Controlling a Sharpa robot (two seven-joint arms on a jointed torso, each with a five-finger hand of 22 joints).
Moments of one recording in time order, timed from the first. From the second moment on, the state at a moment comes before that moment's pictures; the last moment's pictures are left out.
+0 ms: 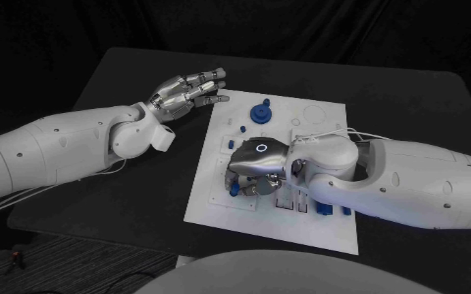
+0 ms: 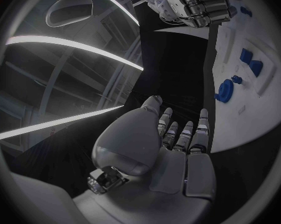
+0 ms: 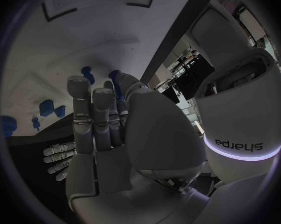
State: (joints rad) left arm 1.23 -0.86 -0.21 1.31 -0.12 0.32 0.64; left_hand 1.50 0.23 -0.10 0.14 0.54 0.47 0.10 0.07 0.05 0.05 0.06 0.16 0.03 0.12 0.20 0.08 0.03 0.16 0.28 0.29 0.10 0.38; right arm 1.23 -0.64 -0.21 1.75 -1.77 -0.08 0.09; right_hand 1.55 -0.12 0.26 0.14 0.33 1.11 0.13 0.11 0.18 1.20 0.07 0.08 0.07 1.39 -0.01 0.98 0.83 0.14 1.41 0.08 0.58 1.31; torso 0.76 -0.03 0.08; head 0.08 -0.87
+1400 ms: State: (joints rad) left arm 1.22 -0.88 -0.21 1.32 -0.12 0.32 0.63; left_hand 1.50 0.23 -0.10 0.14 0.54 0.47 0.10 0.07 0.05 0.05 0.07 0.16 0.03 0.12 0.20 0.08 0.03 0.16 0.28 0.29 0.10 0.38; right arm 1.48 -1.06 -0.21 1.91 -1.35 -0.38 0.20; right_hand 1.47 -0.07 0.04 0.26 0.19 0.97 0.13 0.18 0.12 1.01 0.05 0.98 0.63 1.28 -0.02 0.97 0.75 0.16 1.32 0.09 0.41 1.31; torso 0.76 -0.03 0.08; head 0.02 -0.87
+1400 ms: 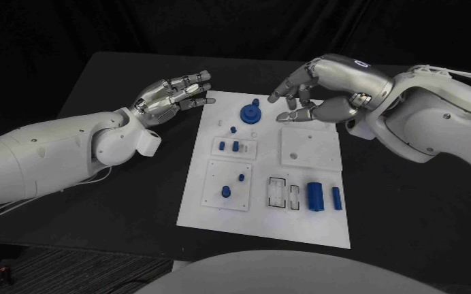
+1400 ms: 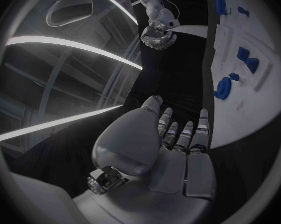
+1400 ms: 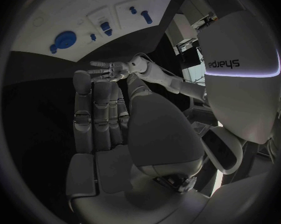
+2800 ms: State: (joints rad) left arm 1.19 -0.87 -0.21 1.34 -0.12 0.30 0.67; left_hand 1.49 0.22 -0.07 0.13 0.54 0.47 0.10 0.07 0.05 0.05 0.07 0.16 0.03 0.09 0.18 0.08 0.02 0.16 0.23 0.29 0.08 0.33; right arm 1.28 -1.10 -0.21 1.93 -1.24 0.06 -0.56; right_hand 1.00 0.06 -0.10 0.28 0.14 1.00 0.04 0.41 0.50 1.47 -0.03 1.57 1.31 1.47 -0.10 1.39 1.27 0.07 1.47 0.01 1.30 1.31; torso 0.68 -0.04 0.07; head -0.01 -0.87
